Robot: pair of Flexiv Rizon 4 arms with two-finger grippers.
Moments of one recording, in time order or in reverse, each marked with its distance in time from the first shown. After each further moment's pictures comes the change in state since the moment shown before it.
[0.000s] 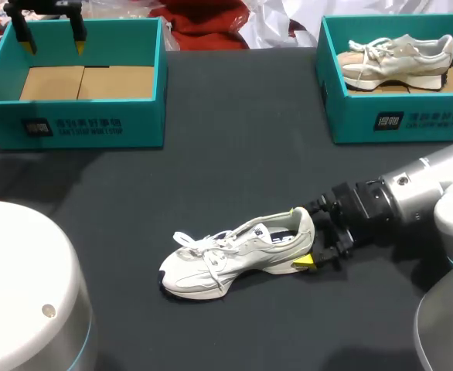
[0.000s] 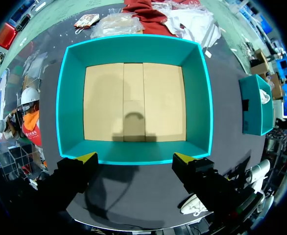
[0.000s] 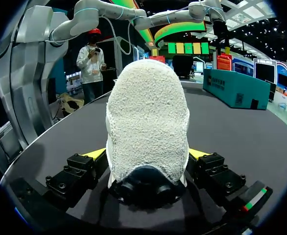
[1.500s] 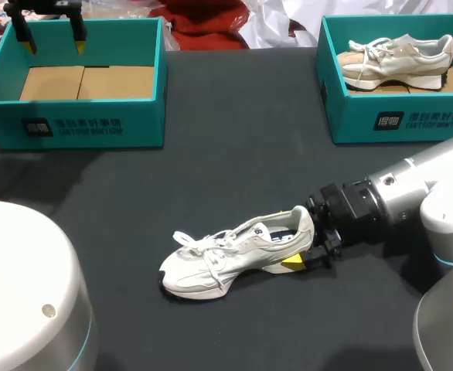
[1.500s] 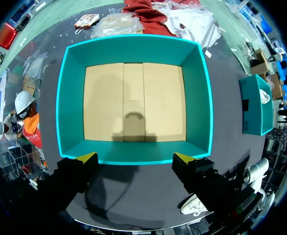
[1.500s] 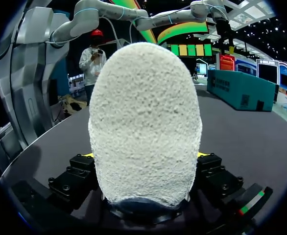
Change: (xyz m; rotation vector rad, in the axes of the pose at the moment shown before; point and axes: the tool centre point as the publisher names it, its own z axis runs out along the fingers) left arm 0.000 0.000 0.000 0.000 0.000 0.000; right arm -0.004 0.004 0.019 -0.024 0.030 0.000
